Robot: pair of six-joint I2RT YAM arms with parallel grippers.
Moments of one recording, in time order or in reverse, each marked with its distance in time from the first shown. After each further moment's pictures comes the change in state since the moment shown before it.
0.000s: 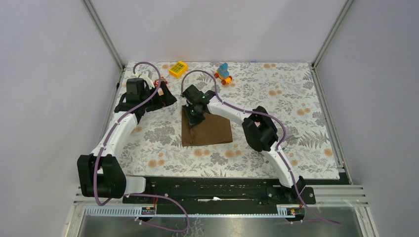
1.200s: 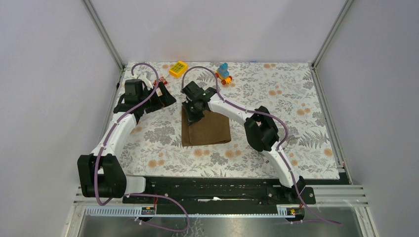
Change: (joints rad) left arm 0.027 0.000 -0.017 0.008 0.046 -0.027; right arm -0.006 -0.021 0.042 -0.028 -0.006 0.043
